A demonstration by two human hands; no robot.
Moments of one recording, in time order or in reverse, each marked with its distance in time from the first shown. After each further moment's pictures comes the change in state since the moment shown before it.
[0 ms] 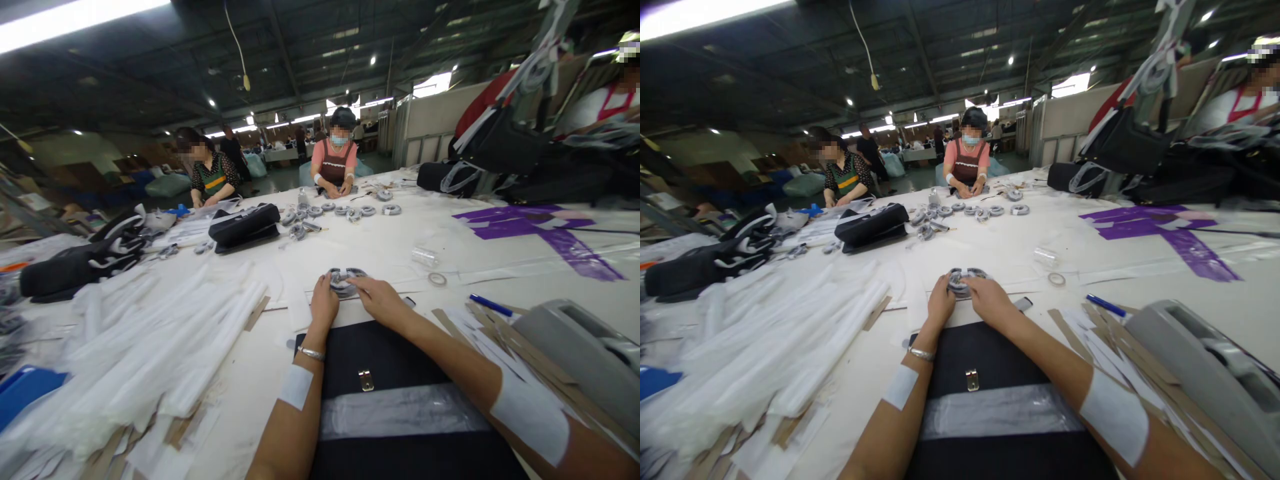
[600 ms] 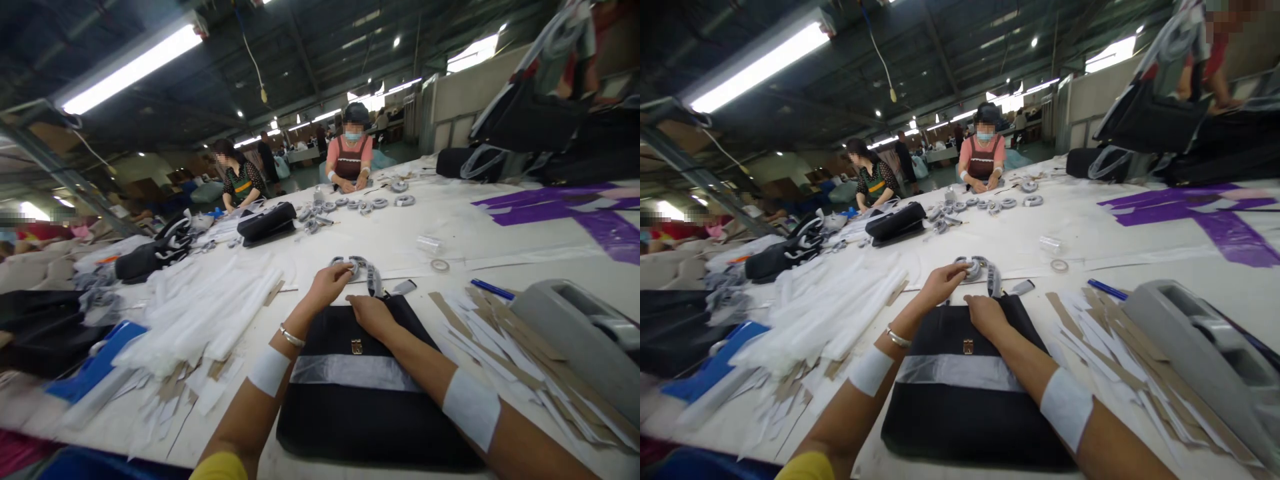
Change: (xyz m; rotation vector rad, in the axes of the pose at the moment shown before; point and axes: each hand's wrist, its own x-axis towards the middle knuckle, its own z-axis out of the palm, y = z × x) left_hand -0.037 0.092 -0.075 -0.110 -0.260 0.229; right_hand -0.063 -0.014 0.031 -0.190 -0.185 0.043
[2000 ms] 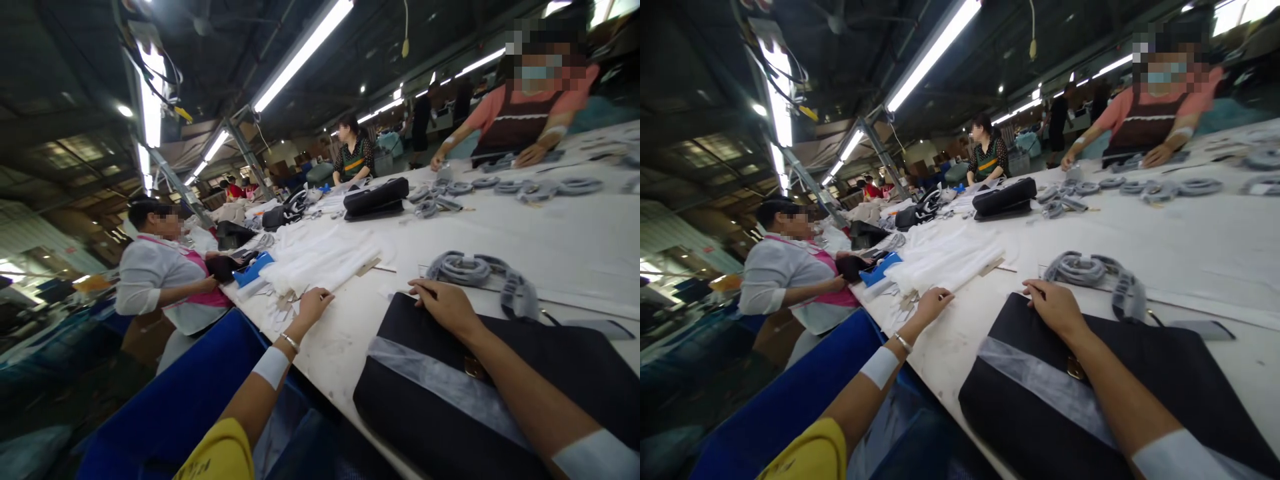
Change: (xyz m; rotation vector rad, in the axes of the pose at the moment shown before) left_hand -0.231 -0.116 -0.142 0.631 0.317 -0.706; right_hand 0.049 -0.058 0.024 0.622 0.072 -0.219
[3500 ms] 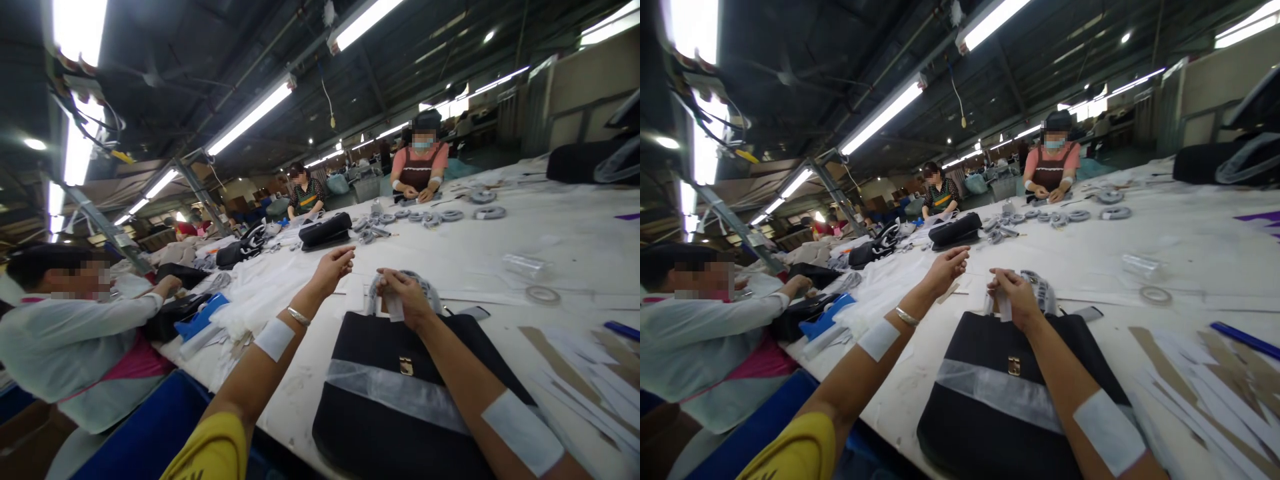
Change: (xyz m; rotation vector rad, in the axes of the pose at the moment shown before) left_hand 0.068 0.244 -0.021 -1.187 -0.333 0.209; right_hand -0.001 -0.019 -0.051 1.082 0.322 0.148
